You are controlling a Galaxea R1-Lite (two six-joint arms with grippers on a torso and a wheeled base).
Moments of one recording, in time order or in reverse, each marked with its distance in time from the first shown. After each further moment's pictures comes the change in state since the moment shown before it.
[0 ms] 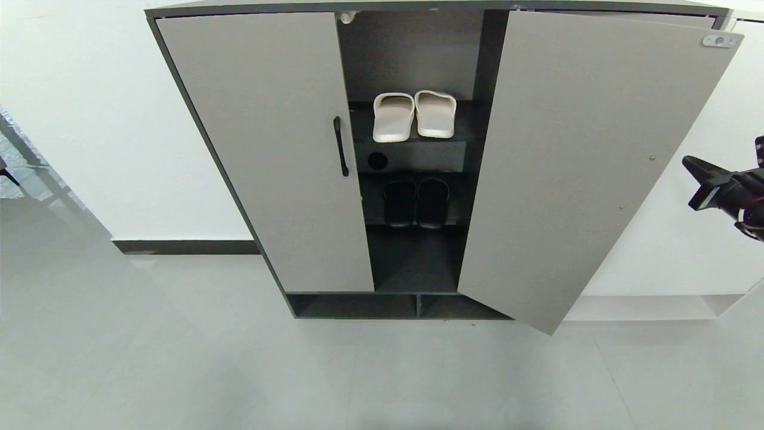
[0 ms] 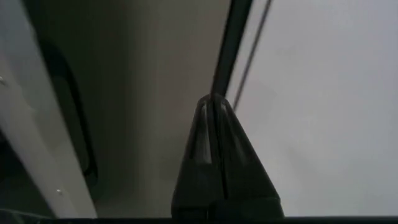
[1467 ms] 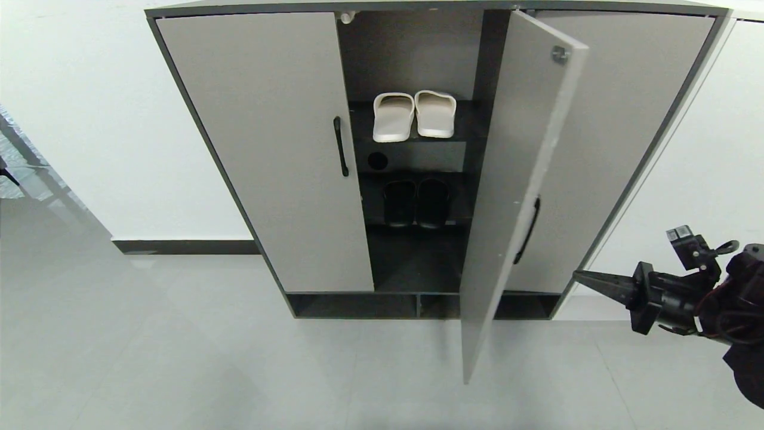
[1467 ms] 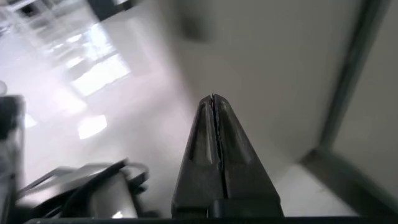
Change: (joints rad) left arm 0.000 0.000 0.000 0.000 0.000 -0.001; right arm 0.264 -0.024 0.585 -0.238 0.546 0.084
